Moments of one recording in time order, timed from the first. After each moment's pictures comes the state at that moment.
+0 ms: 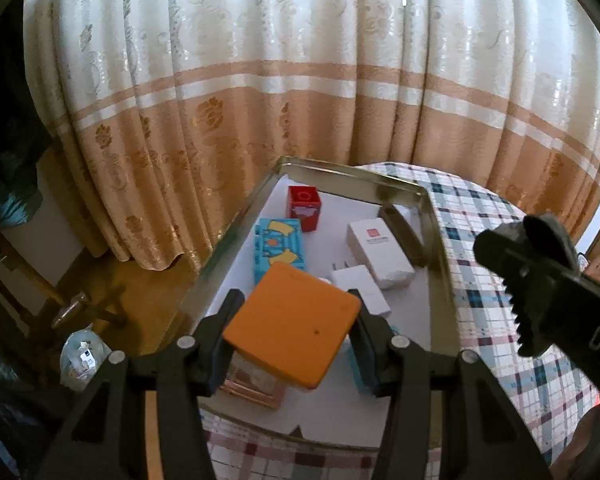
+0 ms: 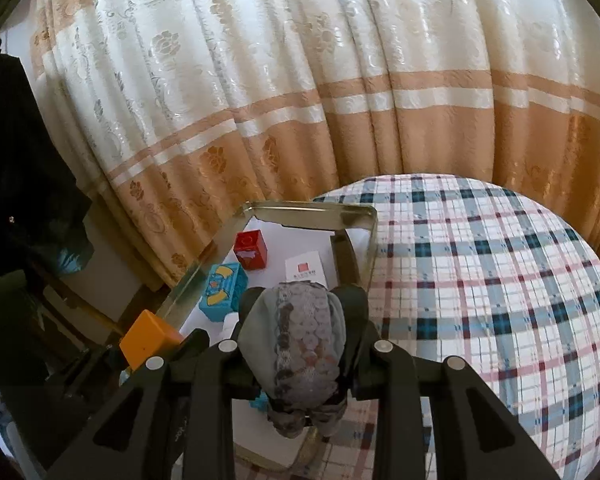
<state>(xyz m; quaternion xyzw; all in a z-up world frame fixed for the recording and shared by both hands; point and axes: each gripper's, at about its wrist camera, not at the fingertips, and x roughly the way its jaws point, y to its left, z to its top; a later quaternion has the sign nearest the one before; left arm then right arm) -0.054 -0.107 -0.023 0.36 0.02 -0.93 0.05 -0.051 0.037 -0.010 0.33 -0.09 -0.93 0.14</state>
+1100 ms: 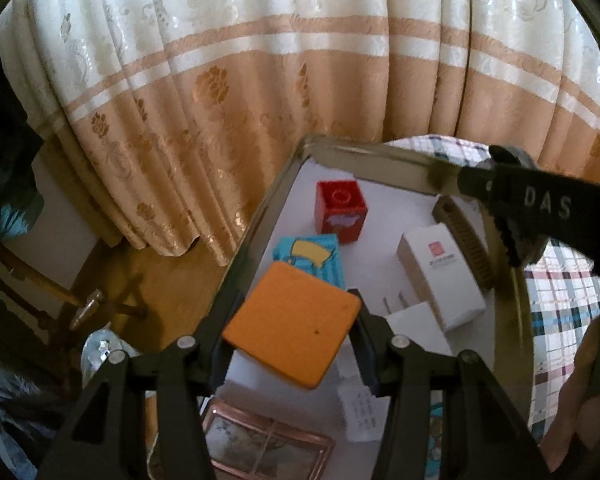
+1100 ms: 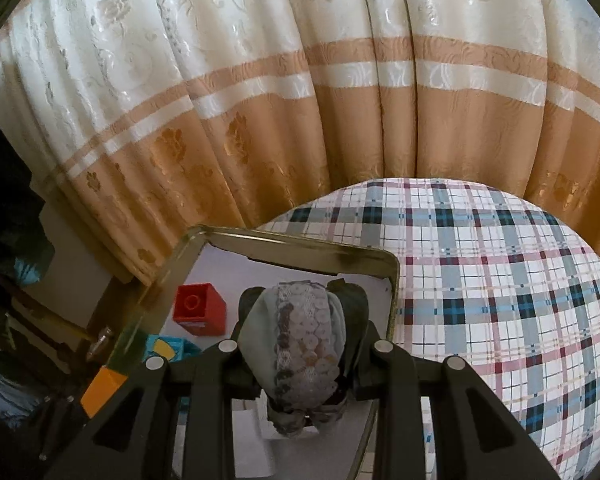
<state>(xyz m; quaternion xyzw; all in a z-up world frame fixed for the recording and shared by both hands) -0.131 -0.120 -0.045 0.43 -0.01 -0.90 0.09 -0.183 0.007 -0.036 0.40 -0.06 -0.91 0.11</state>
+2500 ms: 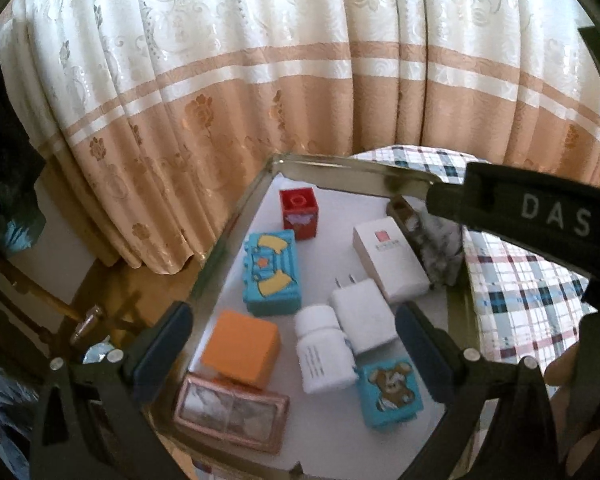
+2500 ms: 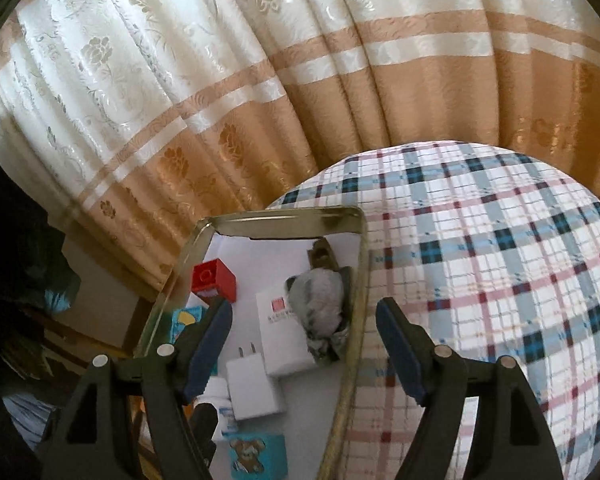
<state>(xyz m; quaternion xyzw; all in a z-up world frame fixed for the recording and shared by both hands) -0.091 -0.087 -0.029 0.39 -0.03 -0.92 0.07 -0.131 0.047 -0.030 0.40 -0.15 -0.90 0.11</state>
